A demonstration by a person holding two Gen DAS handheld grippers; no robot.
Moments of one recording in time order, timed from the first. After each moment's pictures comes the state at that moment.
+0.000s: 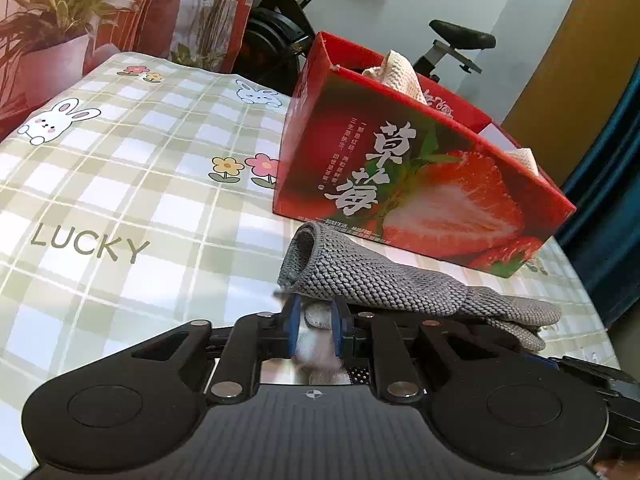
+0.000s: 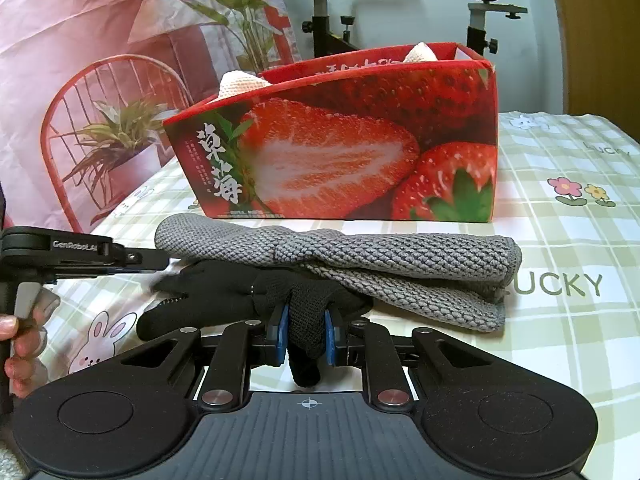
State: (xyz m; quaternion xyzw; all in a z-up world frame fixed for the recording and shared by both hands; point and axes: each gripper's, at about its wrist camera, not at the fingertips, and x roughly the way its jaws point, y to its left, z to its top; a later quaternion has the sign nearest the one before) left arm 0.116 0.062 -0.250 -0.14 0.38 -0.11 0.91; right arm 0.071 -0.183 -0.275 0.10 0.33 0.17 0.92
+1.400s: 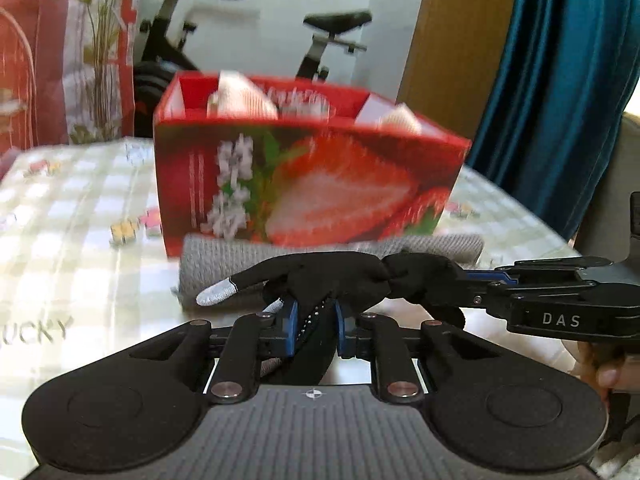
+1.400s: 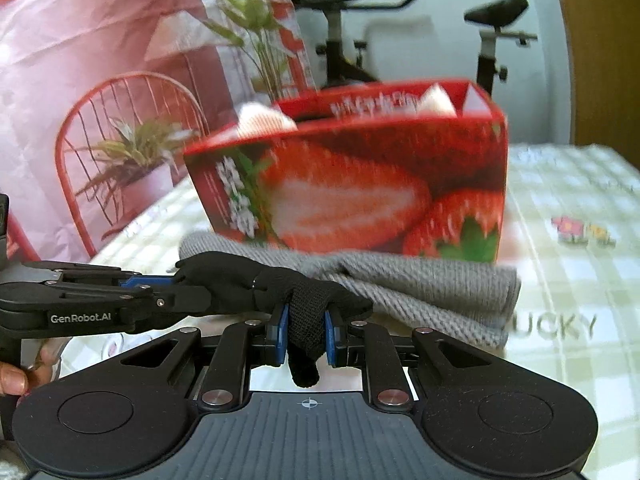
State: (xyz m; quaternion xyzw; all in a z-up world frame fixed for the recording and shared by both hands) left arm 0.090 0.012 -0.228 0.00 0.31 -0.23 0.92; right arm 0.067 -0.181 -0.248 0.09 0.29 0.19 0.94
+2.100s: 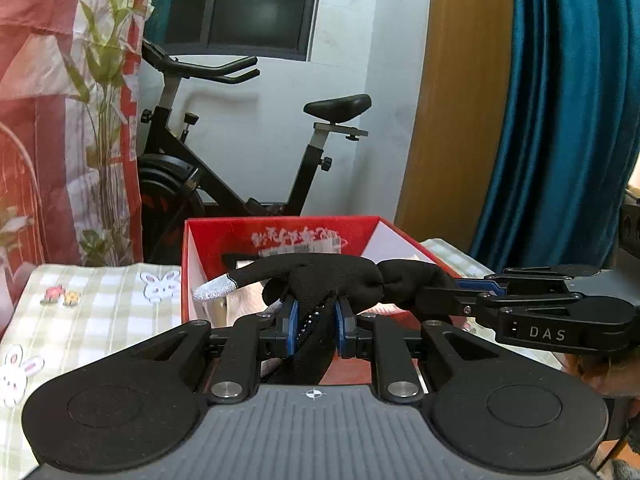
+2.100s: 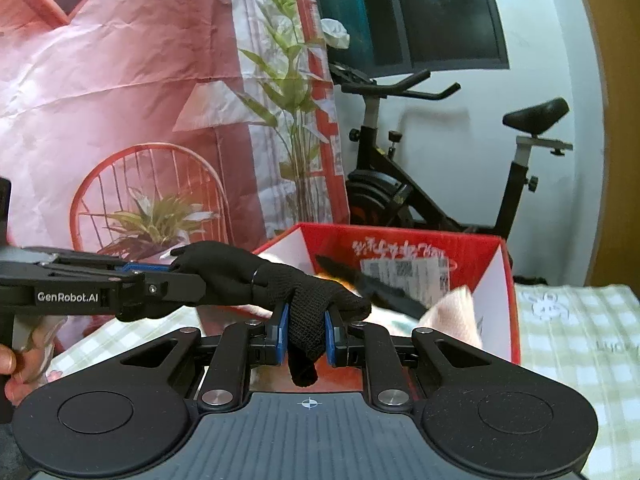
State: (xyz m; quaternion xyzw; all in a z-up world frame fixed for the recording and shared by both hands) left arm 0.144 0.006 -0.138 0.01 0.22 -0.22 0.95; right arm 0.136 -0.188 -0.152 0.04 0.18 0.22 0.96
